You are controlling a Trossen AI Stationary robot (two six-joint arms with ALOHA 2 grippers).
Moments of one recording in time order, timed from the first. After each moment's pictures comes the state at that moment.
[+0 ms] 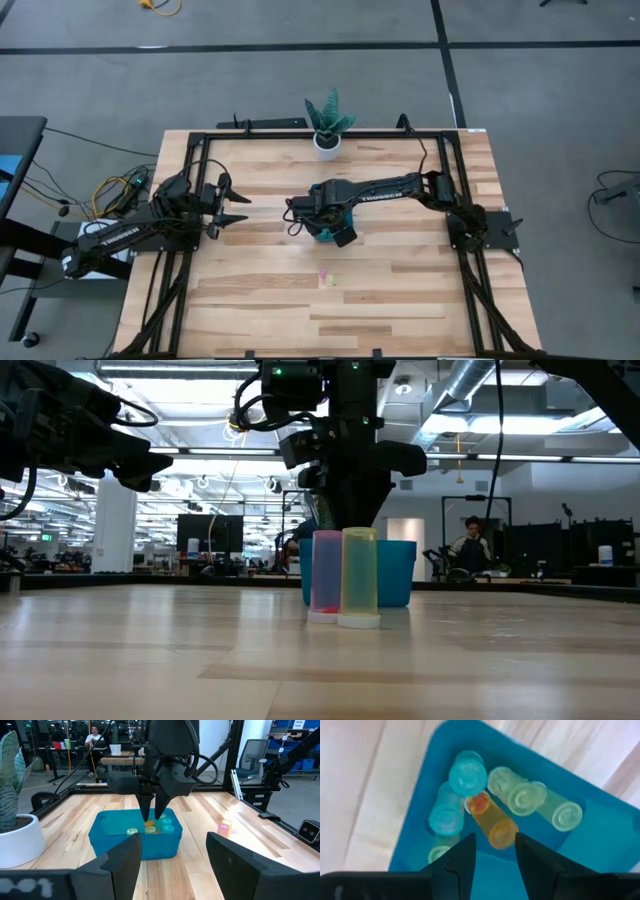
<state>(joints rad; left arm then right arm) 0.53 0.12 0.02 0.06 0.64 0.01 0.03 2.23 1.96 -1.27 0.12 -0.52</state>
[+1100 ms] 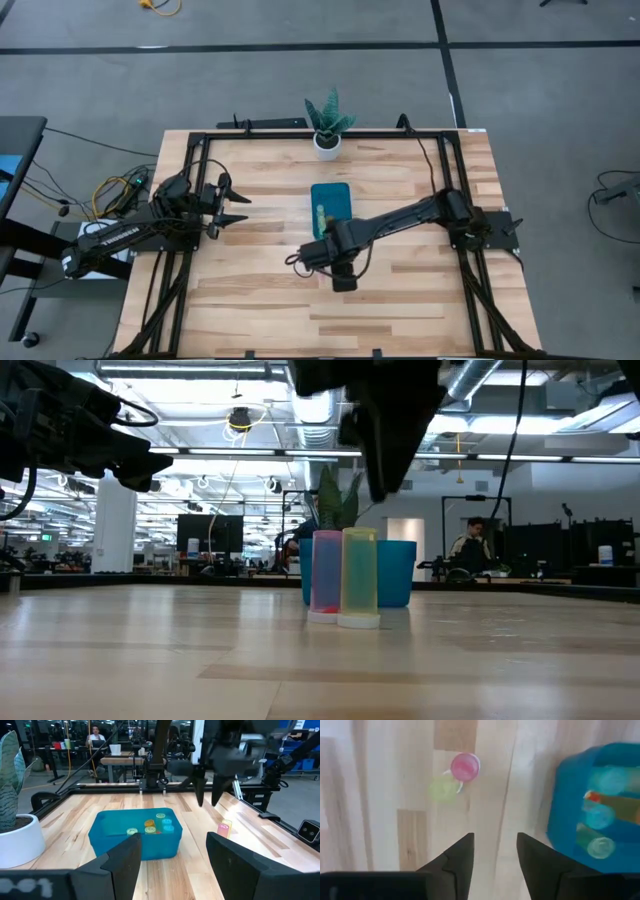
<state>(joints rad) 0.53 0.12 0.02 0.06 0.64 0.01 0.29 2.17 1.96 -1.30 0.01 0.14</state>
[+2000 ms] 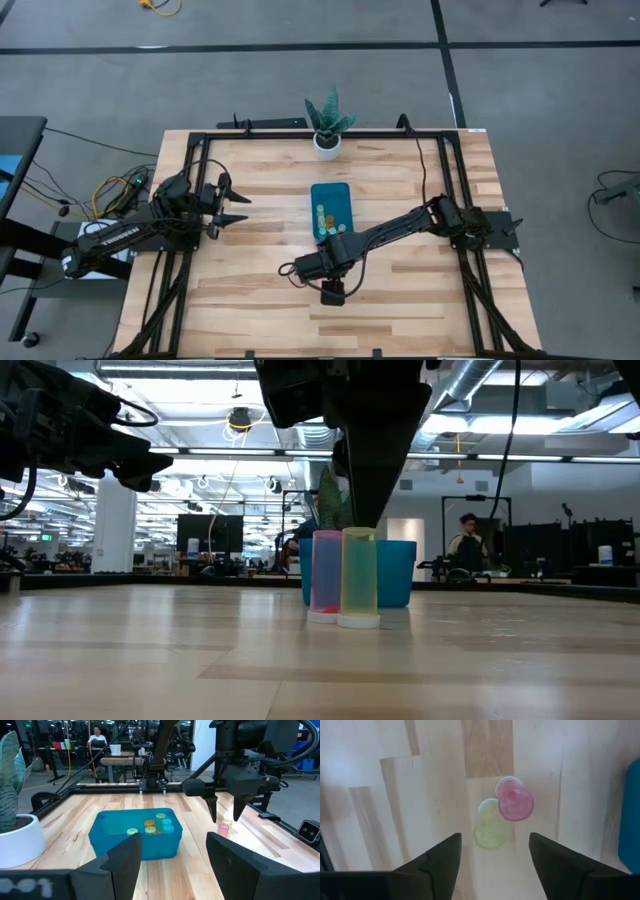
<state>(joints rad) 0.53 0.12 0.02 0.06 0.64 0.01 0.33 2.25 1.96 -1.16 -0.08 0.35</state>
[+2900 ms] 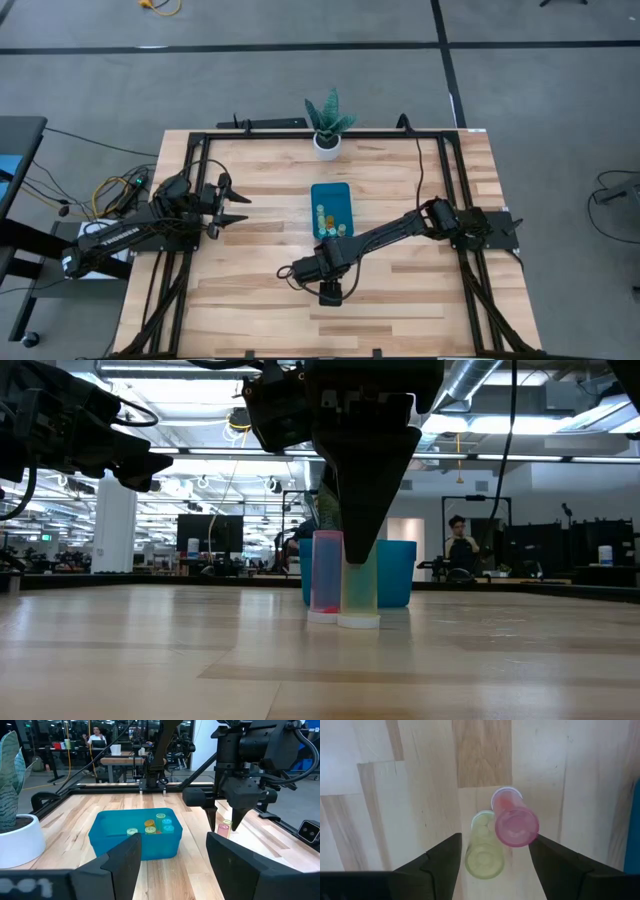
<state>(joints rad) 0.53 0.12 0.02 0.06 0.64 0.01 0.33 2.30 1.96 -1.12 -0.05 0.33</state>
